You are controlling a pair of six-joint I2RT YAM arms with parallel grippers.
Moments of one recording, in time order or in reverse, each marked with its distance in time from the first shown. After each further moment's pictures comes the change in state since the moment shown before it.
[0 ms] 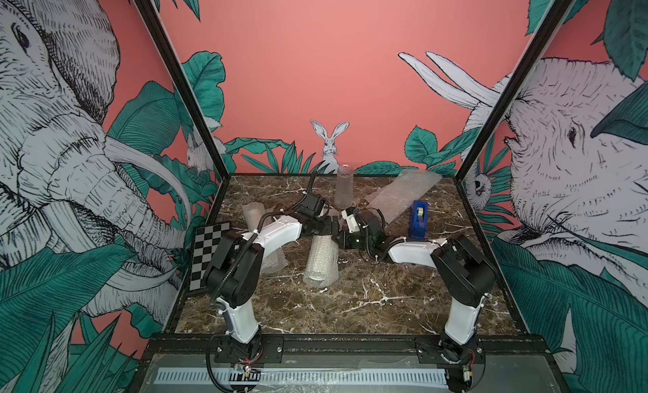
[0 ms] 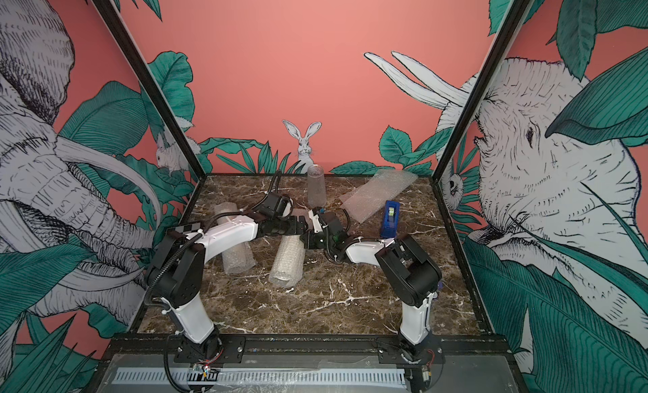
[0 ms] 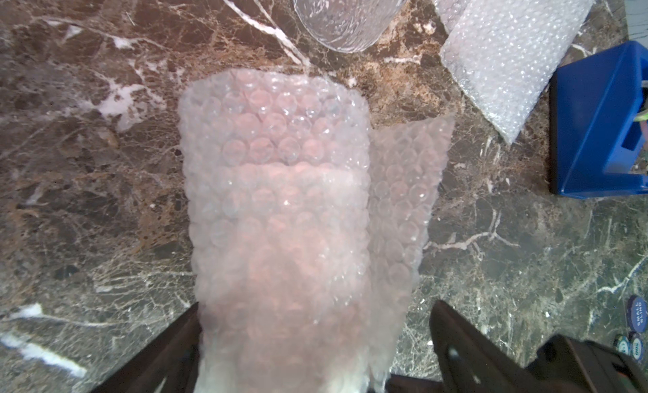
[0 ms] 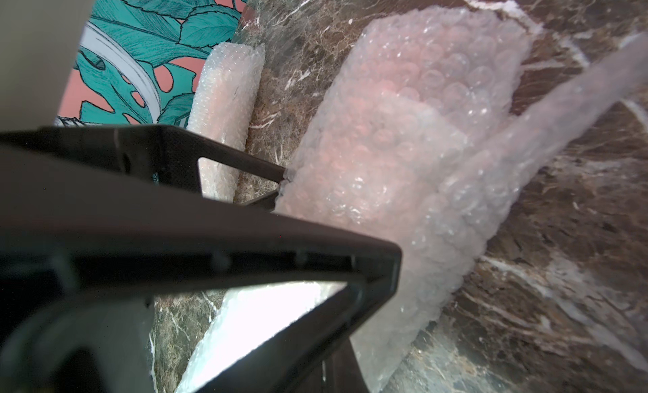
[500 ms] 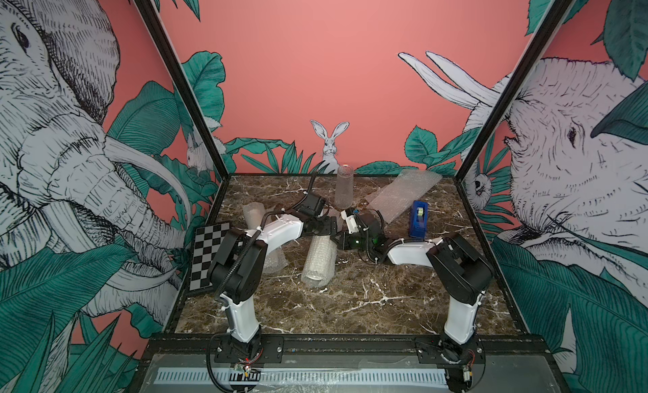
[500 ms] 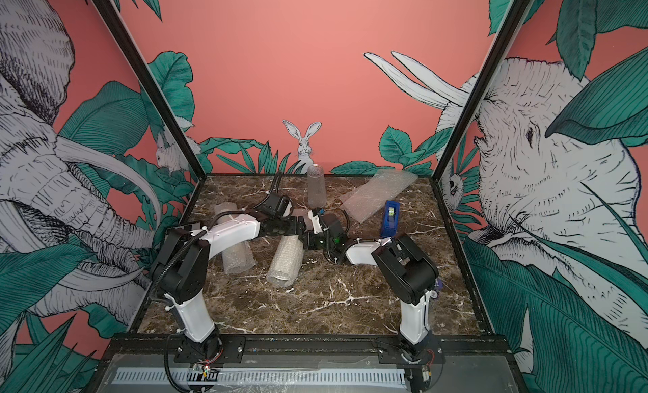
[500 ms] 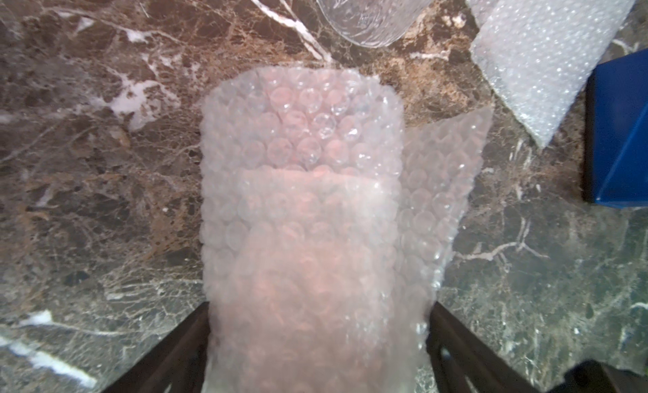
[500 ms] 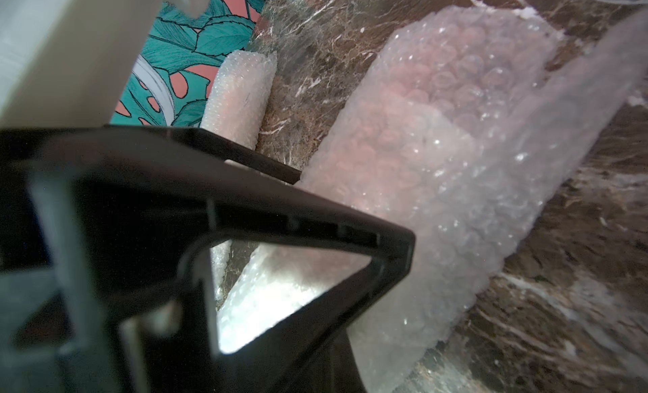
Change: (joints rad) left arm 0.008 0.044 0.023 -0.016 -0.028 0.006; right arm 0.001 0.032 -0.023 0.109 -0.019 0.001
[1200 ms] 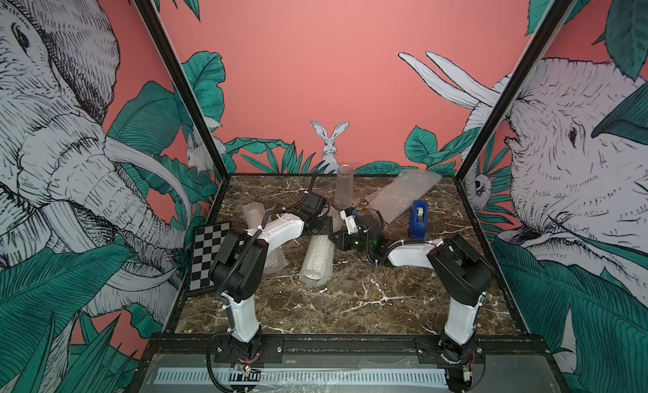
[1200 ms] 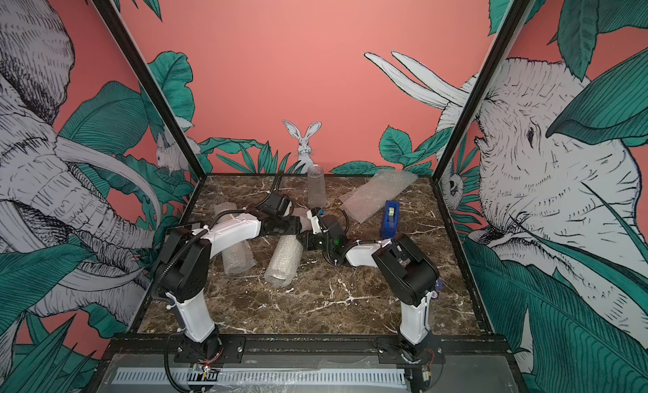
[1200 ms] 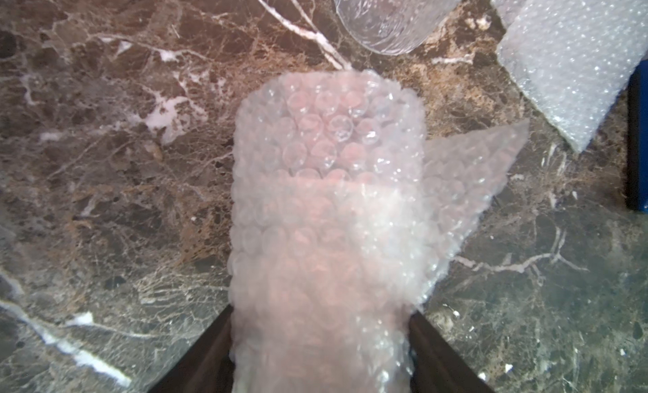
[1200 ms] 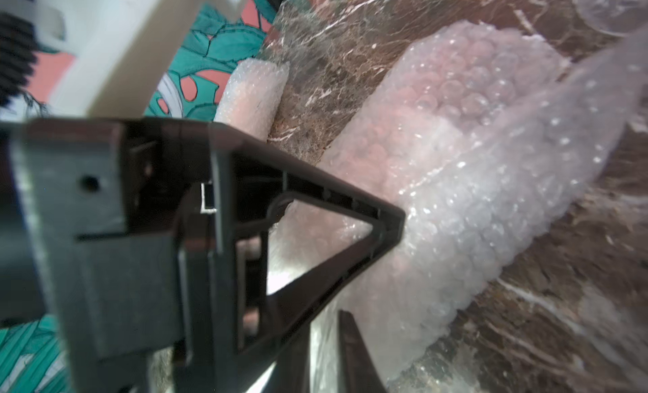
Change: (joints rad) left arm -0.001 0.010 0.014 -0.018 -0.061 0.021; right arm 0.014 -0.035 -0.032 0.028 0.028 -0.019
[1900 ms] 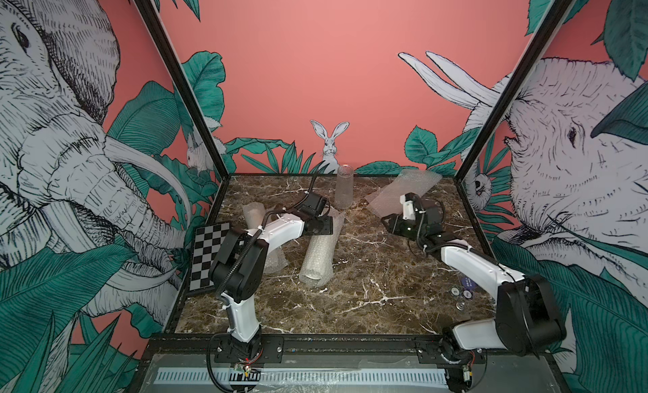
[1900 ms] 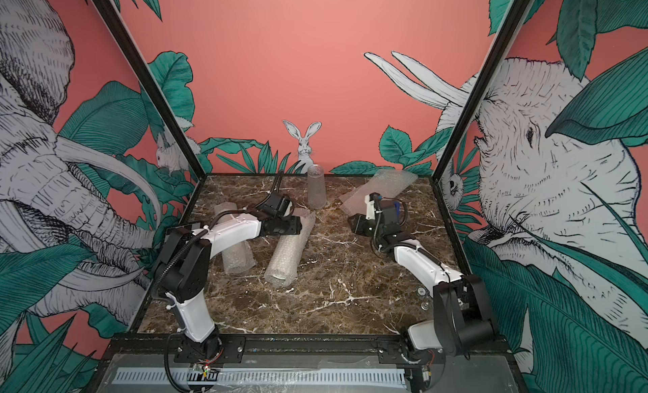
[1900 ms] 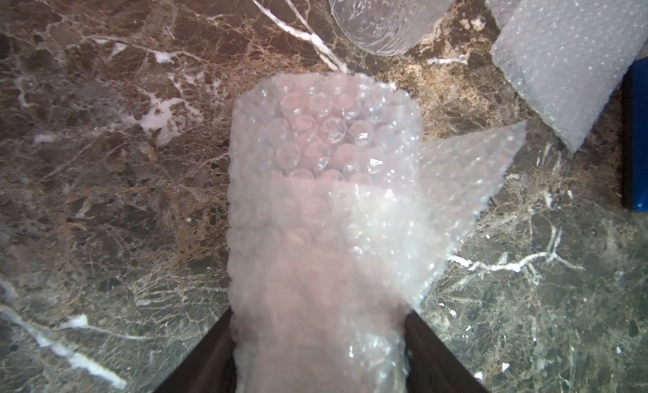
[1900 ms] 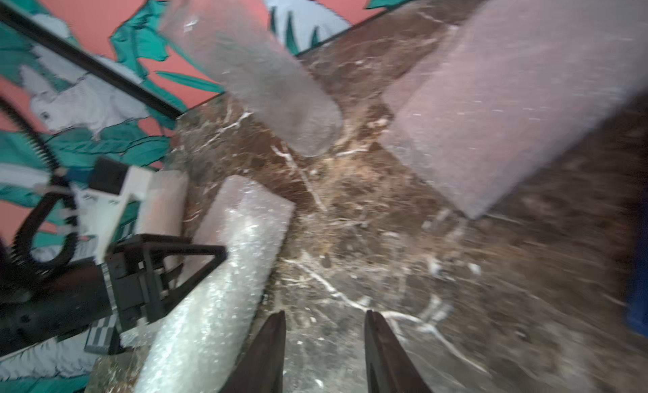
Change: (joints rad) left arm -0.002 -0.002 -0.003 0.006 0.005 -0.001; right arm -0.478 -0.453 -0.080 -0.537 0.020 -0.109
